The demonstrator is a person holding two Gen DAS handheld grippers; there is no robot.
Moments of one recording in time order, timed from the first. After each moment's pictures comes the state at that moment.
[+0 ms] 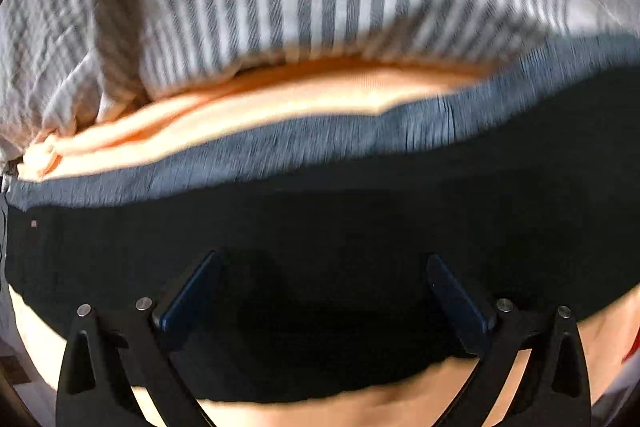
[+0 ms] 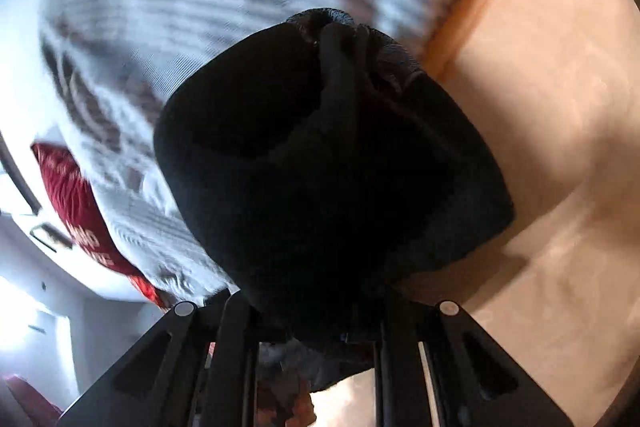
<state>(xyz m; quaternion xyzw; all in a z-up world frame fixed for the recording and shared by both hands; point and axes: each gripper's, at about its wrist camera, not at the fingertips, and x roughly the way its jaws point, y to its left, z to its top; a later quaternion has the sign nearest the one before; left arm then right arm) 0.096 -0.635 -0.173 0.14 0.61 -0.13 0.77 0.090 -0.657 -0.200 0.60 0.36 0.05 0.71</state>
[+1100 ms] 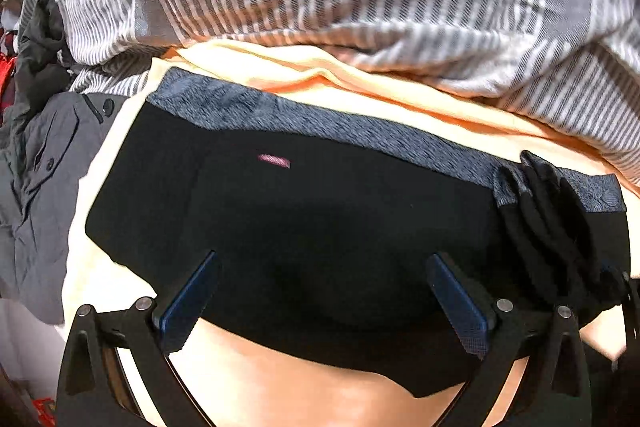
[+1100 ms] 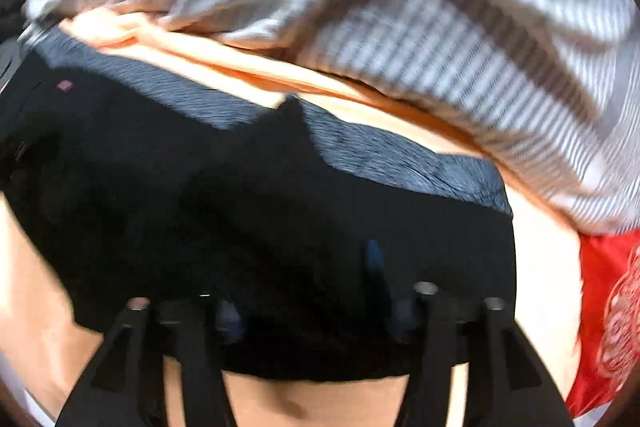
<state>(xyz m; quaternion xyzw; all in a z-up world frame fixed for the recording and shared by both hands) 0.143 -0.302 -0.141 0.05 0.60 -0.02 0.80 0.197 -0.223 -0.197 -0.11 0.58 -0.03 0.81</state>
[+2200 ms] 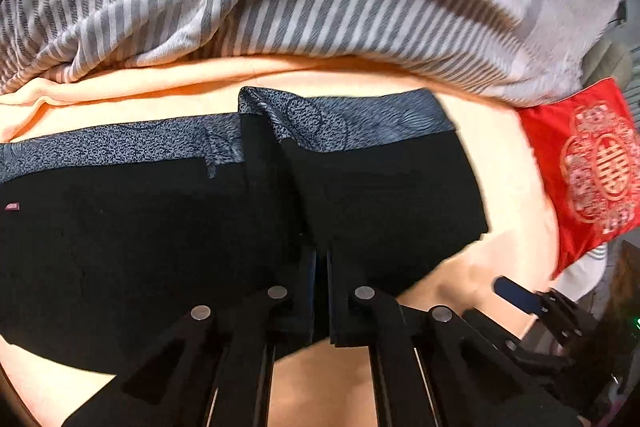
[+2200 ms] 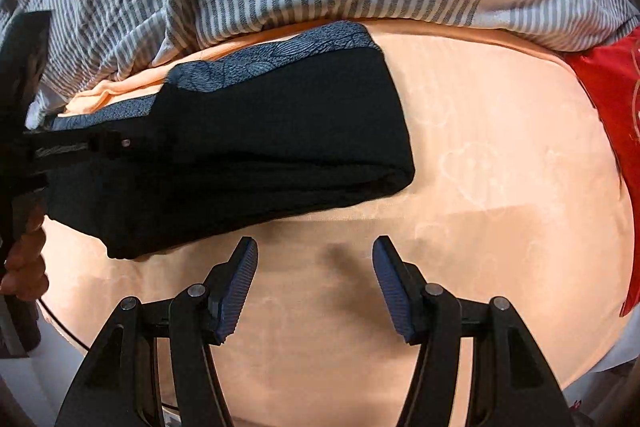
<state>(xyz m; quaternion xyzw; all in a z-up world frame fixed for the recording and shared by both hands) 0.126 -0.429 -0.152 0.00 0.64 -0.31 0.70 0.085 -0.369 -0.158 0.14 0.61 -0.08 0.77</state>
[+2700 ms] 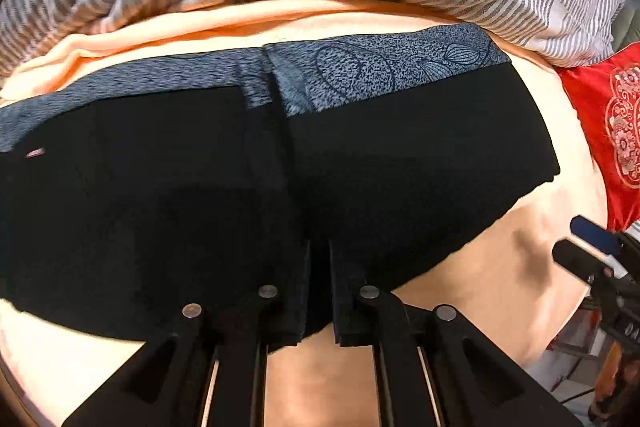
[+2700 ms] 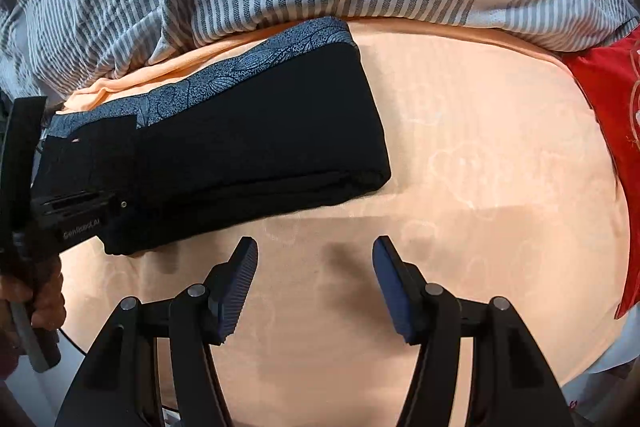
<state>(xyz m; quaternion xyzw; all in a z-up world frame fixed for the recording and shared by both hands) 0.094 -0.405 -0.187 0.08 0.65 -0.25 0.71 0.082 -0.373 -0.157 0.14 0.62 -0.08 0.77</state>
